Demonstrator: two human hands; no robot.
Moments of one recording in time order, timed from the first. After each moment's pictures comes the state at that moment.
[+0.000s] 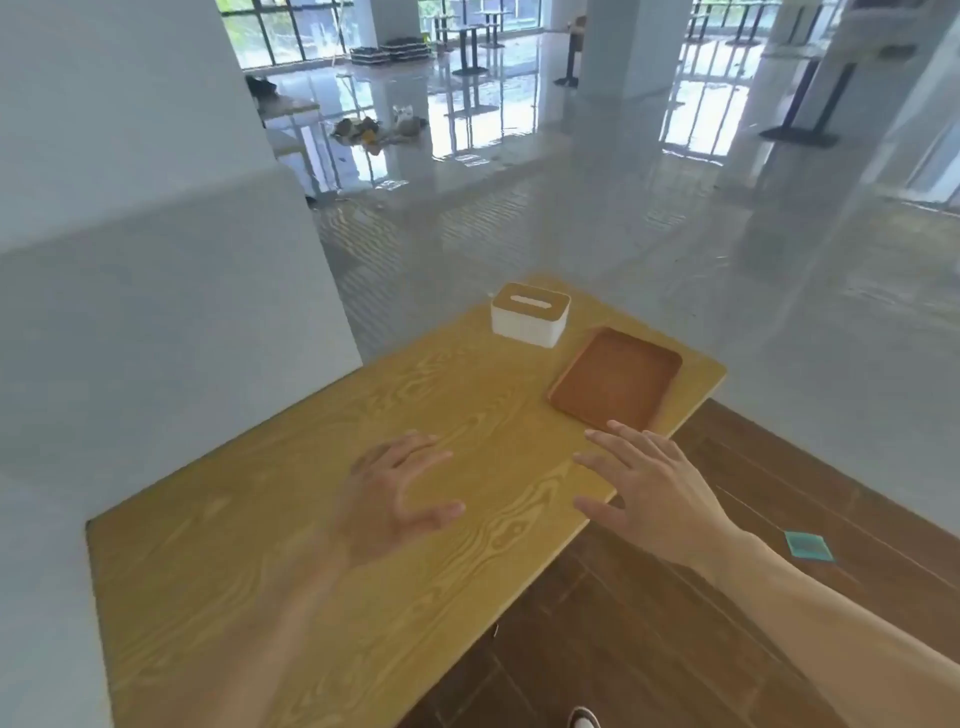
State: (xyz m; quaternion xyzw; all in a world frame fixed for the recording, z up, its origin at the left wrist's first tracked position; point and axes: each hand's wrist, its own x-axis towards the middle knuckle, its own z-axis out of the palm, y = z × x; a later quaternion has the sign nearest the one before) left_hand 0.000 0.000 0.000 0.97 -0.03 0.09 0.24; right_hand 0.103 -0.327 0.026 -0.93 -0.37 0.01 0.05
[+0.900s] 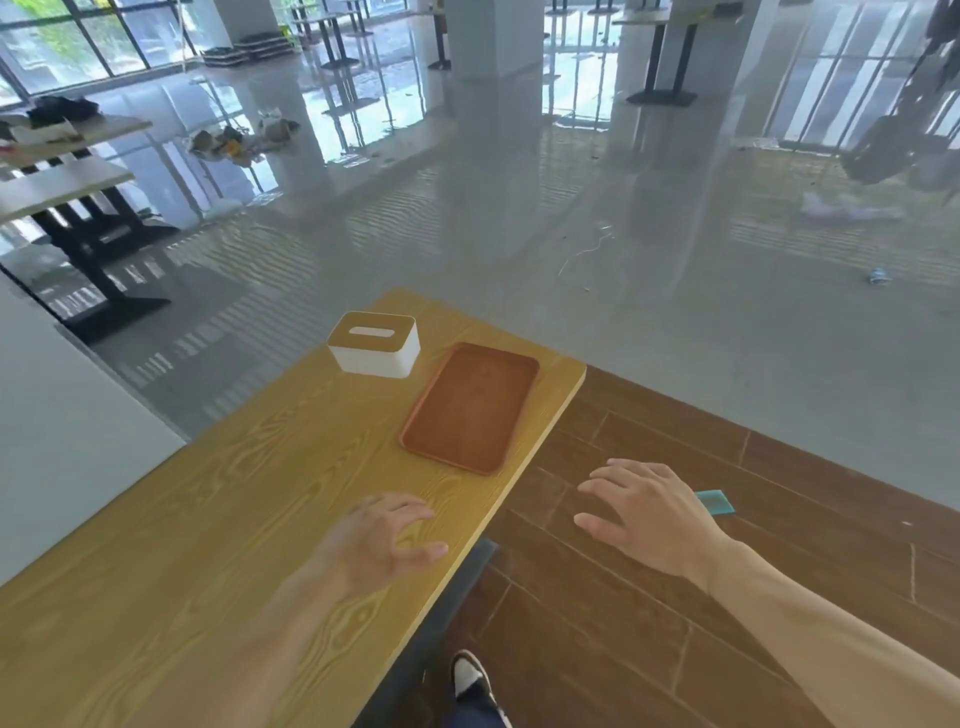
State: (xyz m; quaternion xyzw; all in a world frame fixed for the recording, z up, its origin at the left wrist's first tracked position) left_hand 0.181 -0.176 -0.039 0.97 -0.10 -0.15 0.15; right_hand 0.230 -0.539 -0.034 -0.96 -0.25 0.06 0.05
